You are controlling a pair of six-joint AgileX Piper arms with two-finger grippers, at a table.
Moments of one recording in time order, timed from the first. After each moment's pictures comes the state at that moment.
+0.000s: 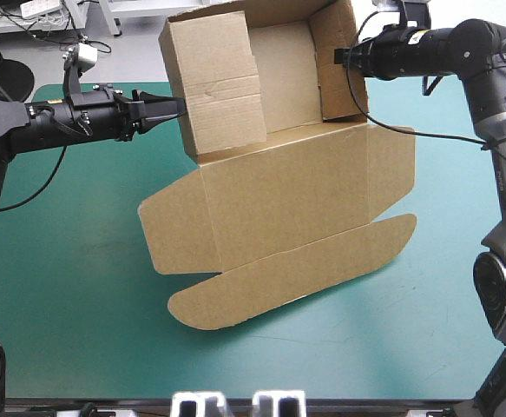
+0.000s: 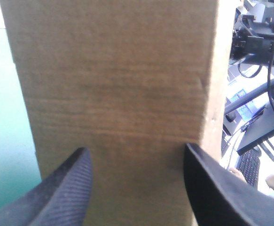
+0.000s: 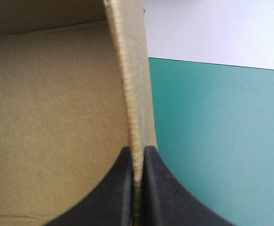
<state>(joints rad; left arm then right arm) 0.05 1.46 -1.53 -1.19 1.14 0.56 0.14 1.82 -2.13 0.49 1.05 -0.15</state>
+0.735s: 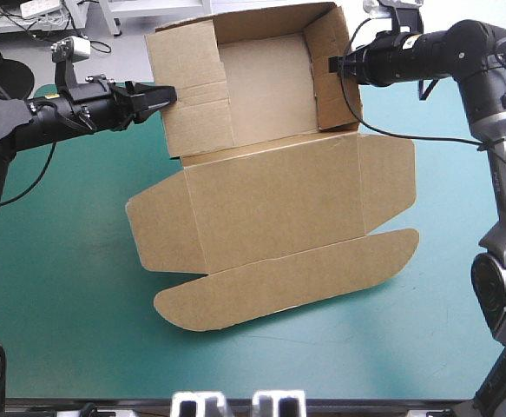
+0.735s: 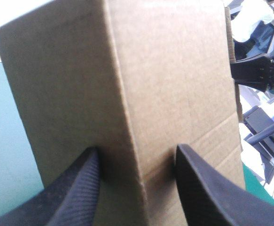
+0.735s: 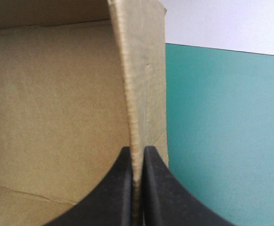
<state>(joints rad) 0.05 1.46 -1.53 -1.13 1.00 0.61 0.16 1.82 -2.13 0.48 1.10 -0.16</state>
